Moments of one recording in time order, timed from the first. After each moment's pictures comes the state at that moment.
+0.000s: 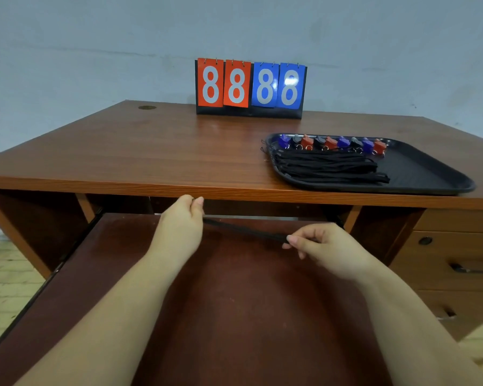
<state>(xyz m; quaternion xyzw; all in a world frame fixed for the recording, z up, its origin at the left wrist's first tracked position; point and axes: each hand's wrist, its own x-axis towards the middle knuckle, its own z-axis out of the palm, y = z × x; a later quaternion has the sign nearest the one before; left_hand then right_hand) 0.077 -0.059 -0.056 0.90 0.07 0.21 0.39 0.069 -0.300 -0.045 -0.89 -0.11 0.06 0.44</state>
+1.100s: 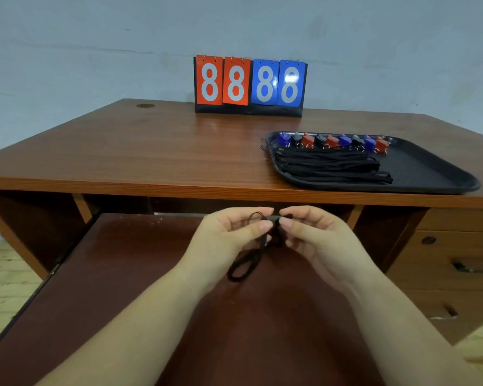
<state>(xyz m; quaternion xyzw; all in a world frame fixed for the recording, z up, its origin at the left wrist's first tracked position) 0.042 -0.116 -0.040 0.64 -0.07 0.01 0.76 0.057 -0.275 -0.038 -0.62 -0.09 0.06 0.78</state>
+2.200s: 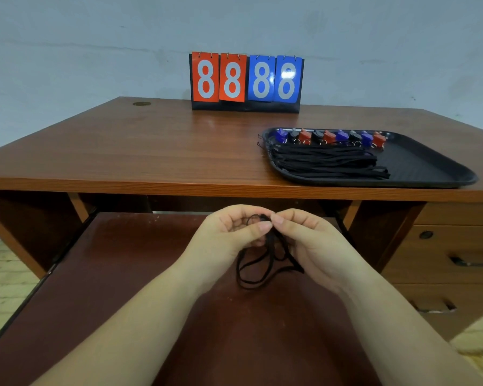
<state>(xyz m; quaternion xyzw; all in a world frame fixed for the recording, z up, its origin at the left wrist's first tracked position) 0.041 -0.113 -0.043 0.67 -0.13 -0.01 0.74 0.053 -0.271 -0.040 -0.61 -0.10 0.15 0.77</state>
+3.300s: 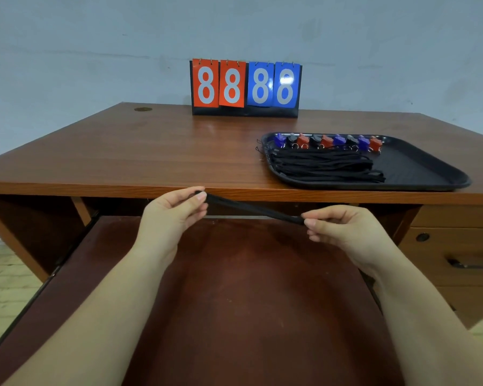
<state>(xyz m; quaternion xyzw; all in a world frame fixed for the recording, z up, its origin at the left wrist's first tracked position) 0.077 -0.059 -0.047 0.59 0.07 0.15 0.79 0.070 -0.321 -0.032 -0.75 -0.05 0.00 0.66</state>
